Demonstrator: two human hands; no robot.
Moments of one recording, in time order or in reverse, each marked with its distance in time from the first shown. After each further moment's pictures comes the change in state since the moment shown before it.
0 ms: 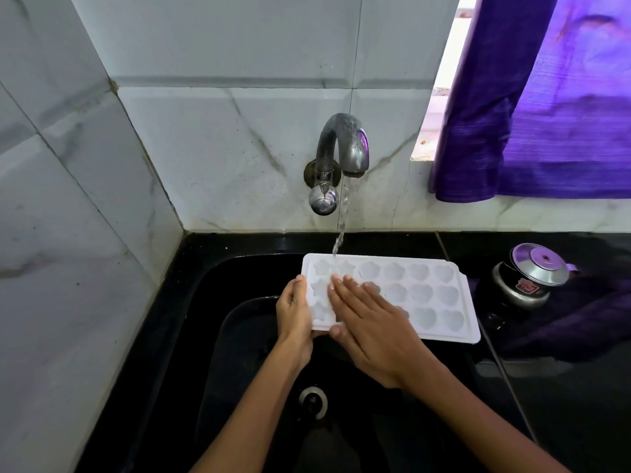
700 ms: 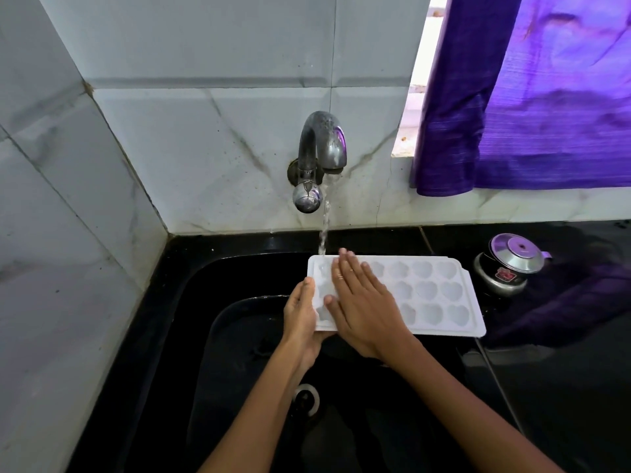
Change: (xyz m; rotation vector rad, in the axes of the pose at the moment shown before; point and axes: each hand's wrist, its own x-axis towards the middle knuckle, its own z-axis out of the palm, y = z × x) left_hand -0.005 -0.017 0.011 -0.092 -0.133 -0.167; right_hand 0.020 0.010 0.011 -0.092 0.080 0.210
